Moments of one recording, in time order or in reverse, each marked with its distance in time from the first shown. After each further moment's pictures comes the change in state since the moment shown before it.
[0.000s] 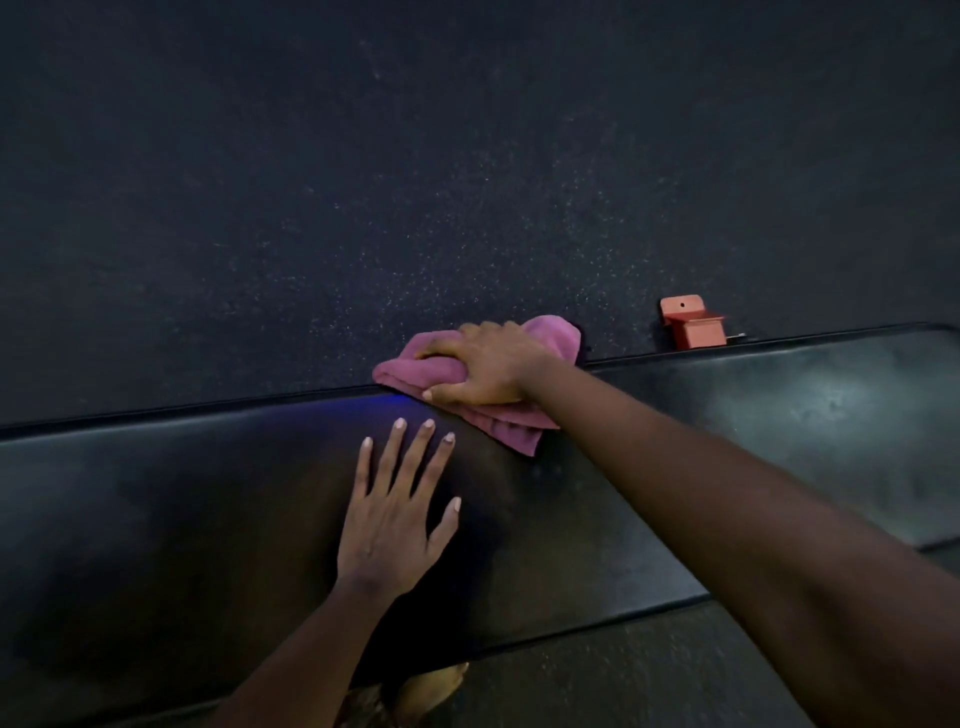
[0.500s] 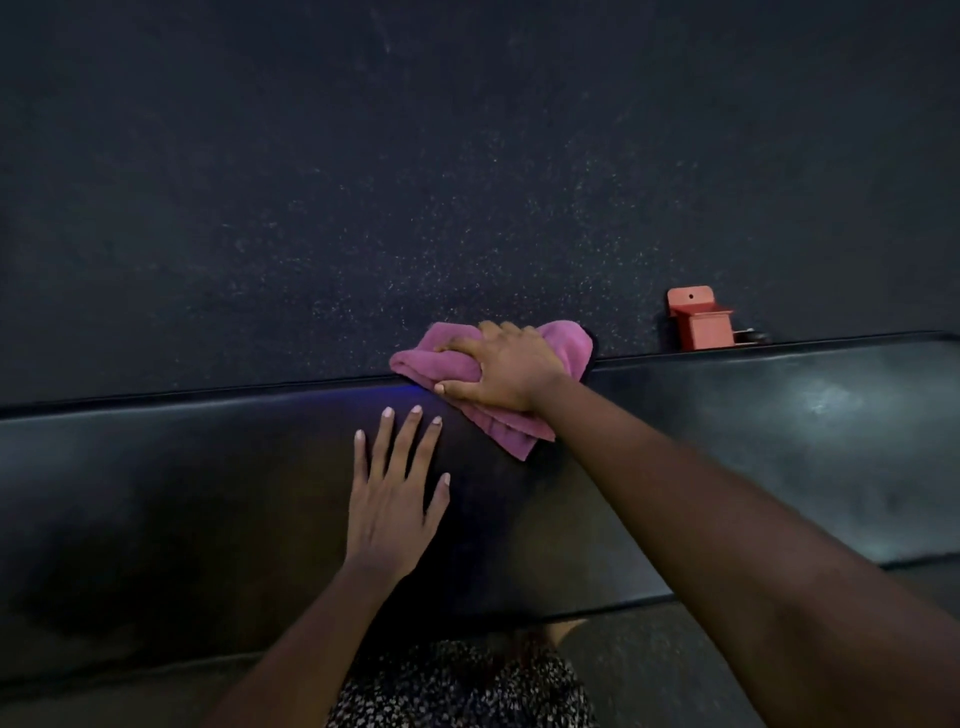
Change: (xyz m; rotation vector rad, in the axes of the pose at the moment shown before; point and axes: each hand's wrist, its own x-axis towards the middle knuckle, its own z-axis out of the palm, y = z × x) left_hand 0.016 0.040 -0.012 -0.056 -0.036 -0.147; right_hand -0.029 0.036 0.013 -0.003 0.078 0.075
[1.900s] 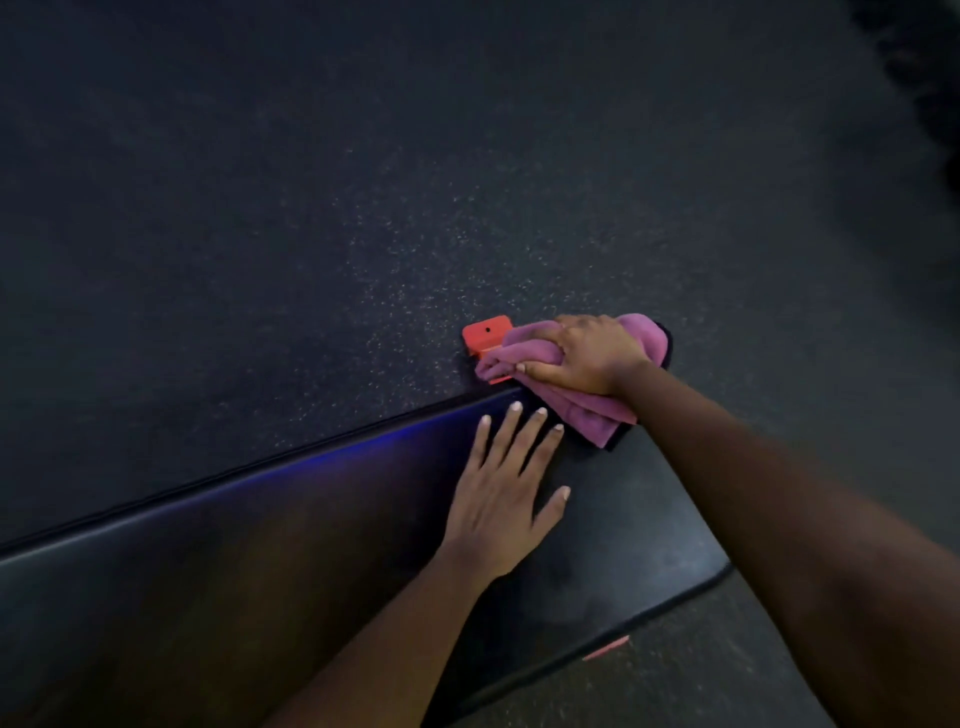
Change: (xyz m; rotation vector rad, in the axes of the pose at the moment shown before) left_hand 0.163 0.462 0.064 -0.064 -0.029 0.519; right_hand -0.203 0.472 0.001 0.033 0.183 0.310
